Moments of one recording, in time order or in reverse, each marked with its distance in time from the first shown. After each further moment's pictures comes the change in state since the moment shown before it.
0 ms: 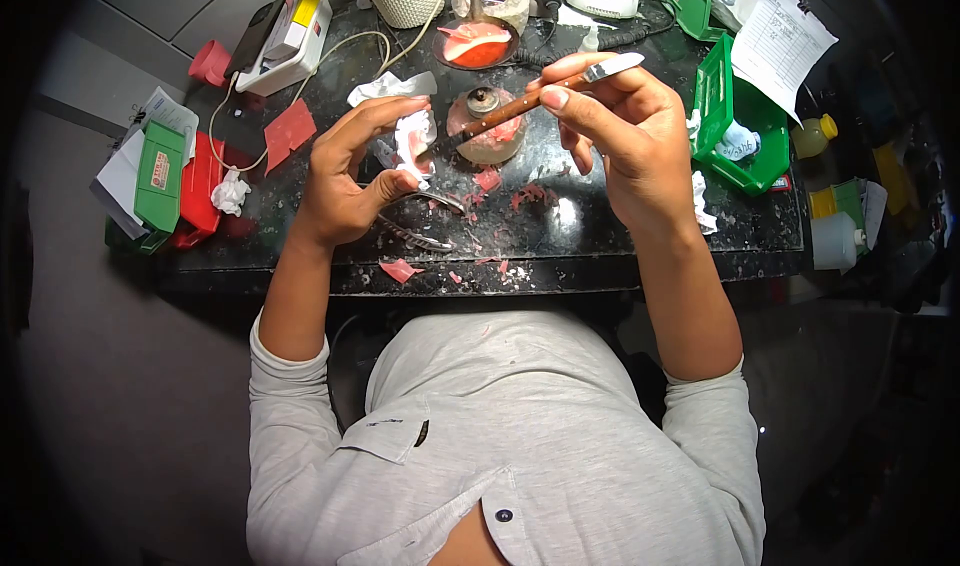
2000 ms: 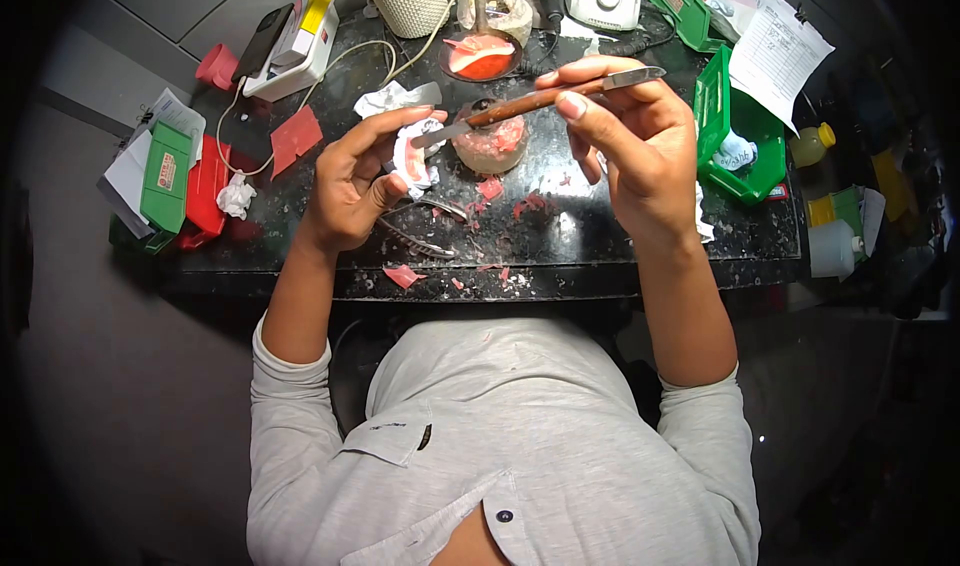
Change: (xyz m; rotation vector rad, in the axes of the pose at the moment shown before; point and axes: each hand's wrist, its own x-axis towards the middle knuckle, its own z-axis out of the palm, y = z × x) left_hand -0.004 -0.003 0.005 -0.367 -0.032 -0.074; right_hand 0.000 -0.003 0.002 0.062 -0.040 -0.152
